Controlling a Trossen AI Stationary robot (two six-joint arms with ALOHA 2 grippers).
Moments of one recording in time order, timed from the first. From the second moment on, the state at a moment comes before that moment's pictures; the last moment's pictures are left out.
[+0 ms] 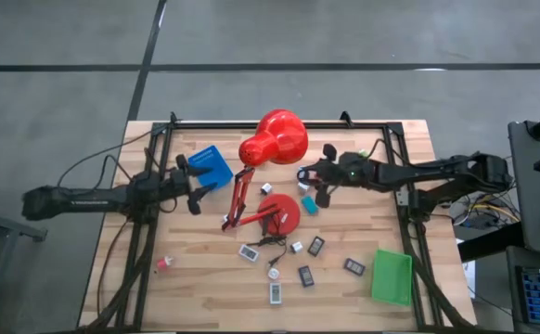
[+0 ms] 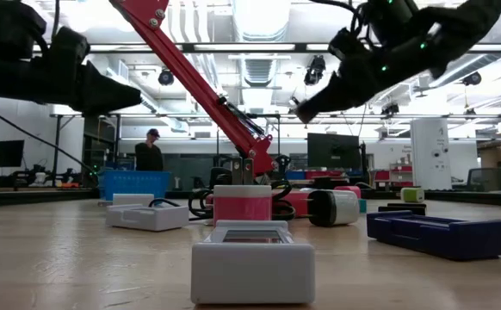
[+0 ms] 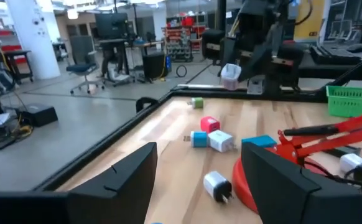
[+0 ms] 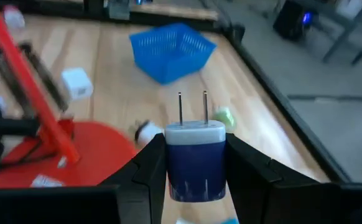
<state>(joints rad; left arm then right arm) 0.18 0.44 0.01 0.39 -0.15 0.08 -0.21 1.31 0.56 0.38 0.06 -0.15</state>
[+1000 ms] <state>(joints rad) 0.56 1.34 0.23 1.07 0.31 0.11 -0.37 1.43 0.55 0.81 -0.24 -0.14</state>
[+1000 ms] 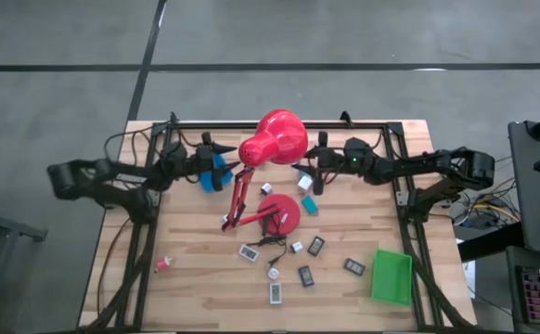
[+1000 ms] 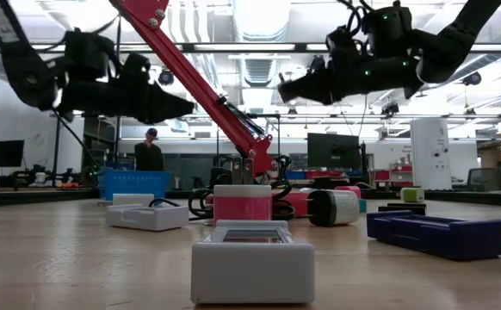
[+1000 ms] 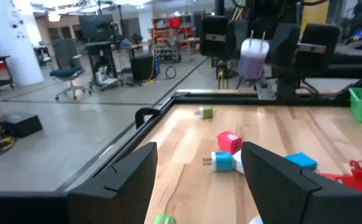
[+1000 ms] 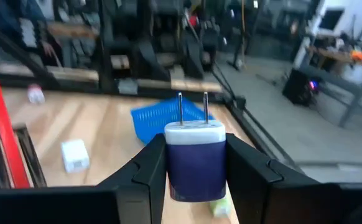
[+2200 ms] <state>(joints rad) 0.62 1.72 0.53 1.21 0.66 0.09 -0.57 2.05 0.88 1.43 -0.67 0.22</state>
